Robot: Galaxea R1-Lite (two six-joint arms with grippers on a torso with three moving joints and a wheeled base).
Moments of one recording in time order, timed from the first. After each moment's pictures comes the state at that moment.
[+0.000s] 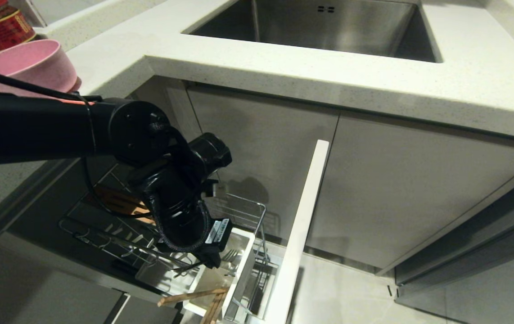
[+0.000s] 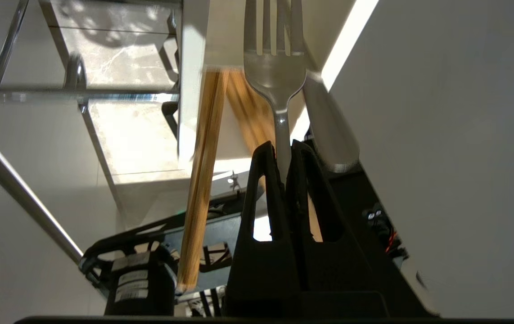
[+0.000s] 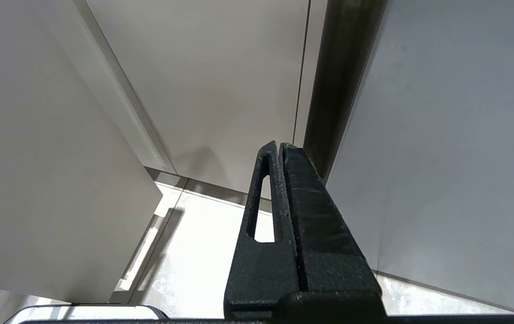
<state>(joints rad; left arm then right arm) -0.59 1.94 -1.64 1.10 -0.11 -0.38 0.00 0.00 0.00 -0.08 0.00 0.02</state>
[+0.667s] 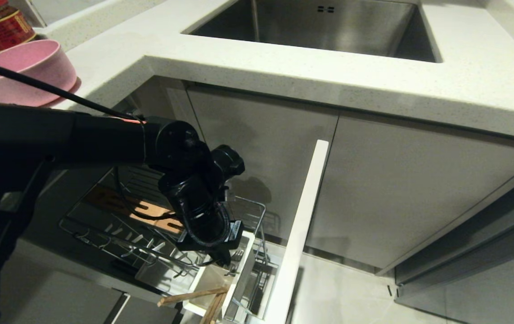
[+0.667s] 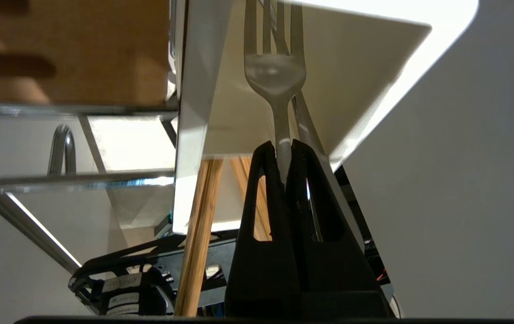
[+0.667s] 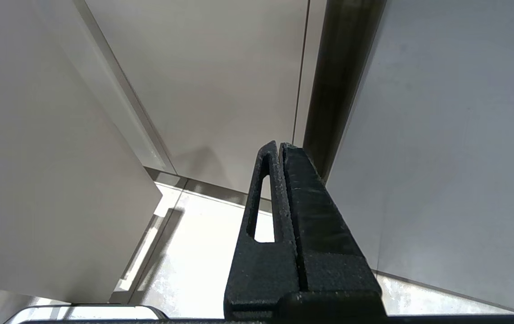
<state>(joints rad) -0.57 2.07 -1.70 1.07 -0.11 -0.39 0.00 0.00 0.00 -0.08 0.00 0.02</state>
